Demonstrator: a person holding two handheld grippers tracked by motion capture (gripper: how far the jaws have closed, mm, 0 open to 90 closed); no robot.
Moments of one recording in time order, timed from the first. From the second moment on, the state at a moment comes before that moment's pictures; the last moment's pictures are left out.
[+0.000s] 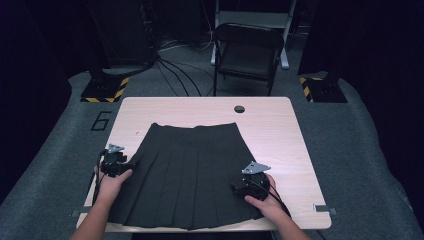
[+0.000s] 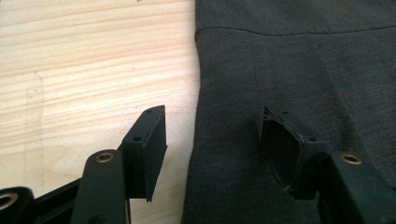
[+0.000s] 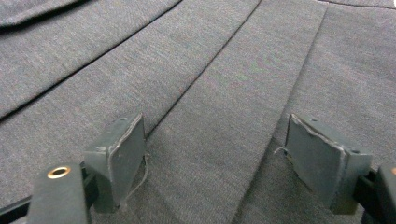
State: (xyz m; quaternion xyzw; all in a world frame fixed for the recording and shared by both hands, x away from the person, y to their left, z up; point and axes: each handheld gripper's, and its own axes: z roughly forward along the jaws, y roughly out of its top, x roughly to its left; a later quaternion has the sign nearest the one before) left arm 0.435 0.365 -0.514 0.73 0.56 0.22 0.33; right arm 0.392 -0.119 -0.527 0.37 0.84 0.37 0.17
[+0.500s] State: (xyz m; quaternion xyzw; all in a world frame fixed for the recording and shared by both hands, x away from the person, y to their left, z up) left arm 0.434 0.352 -0.520 0.73 0.56 0.22 0.34; right arm 0.392 -0.120 -0.528 0.37 0.84 0.37 0.17
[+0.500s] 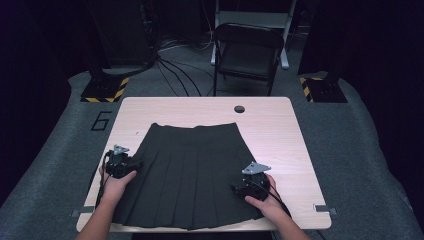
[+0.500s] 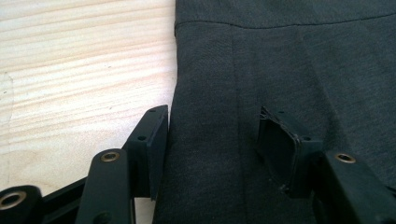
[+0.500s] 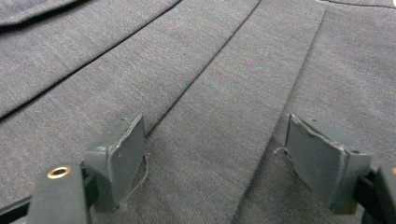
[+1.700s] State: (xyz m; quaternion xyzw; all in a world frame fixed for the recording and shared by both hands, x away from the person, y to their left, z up) left arm 0.422 0.346 -0.525 0.70 0.57 0.20 0.38; right arm 0.392 -0.120 -0.528 0.37 0.84 0.37 0.17
